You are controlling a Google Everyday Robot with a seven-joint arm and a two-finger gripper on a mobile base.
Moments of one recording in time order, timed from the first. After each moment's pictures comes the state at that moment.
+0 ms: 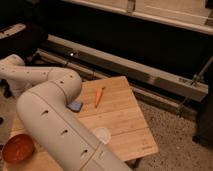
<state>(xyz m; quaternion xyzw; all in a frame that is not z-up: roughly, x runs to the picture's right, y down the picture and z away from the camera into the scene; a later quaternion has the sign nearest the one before) -0.443 0.071 0.828 -0.36 0.08 0.26 0.89</state>
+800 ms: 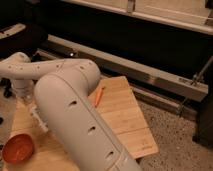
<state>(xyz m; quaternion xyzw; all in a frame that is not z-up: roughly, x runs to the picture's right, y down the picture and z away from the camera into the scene) -0.426 0.057 0.792 -0.35 -0.01 0.28 0.90</state>
